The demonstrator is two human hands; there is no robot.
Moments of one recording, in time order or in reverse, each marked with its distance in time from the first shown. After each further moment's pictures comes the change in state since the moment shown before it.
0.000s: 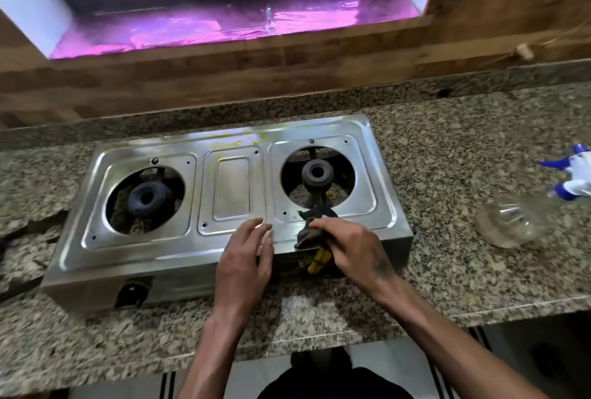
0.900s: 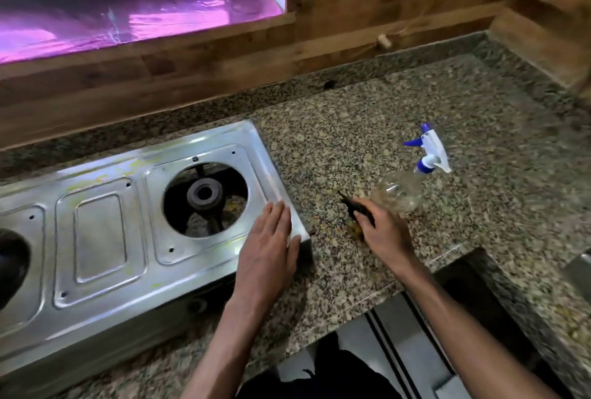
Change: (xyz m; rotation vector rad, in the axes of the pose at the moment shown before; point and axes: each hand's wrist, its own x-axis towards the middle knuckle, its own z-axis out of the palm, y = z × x) left_hand 0.038 0.132 0.129 0.120 -0.207 0.521; right_hand -0.078 0.138 -0.130 -0.220 0.279 0.684
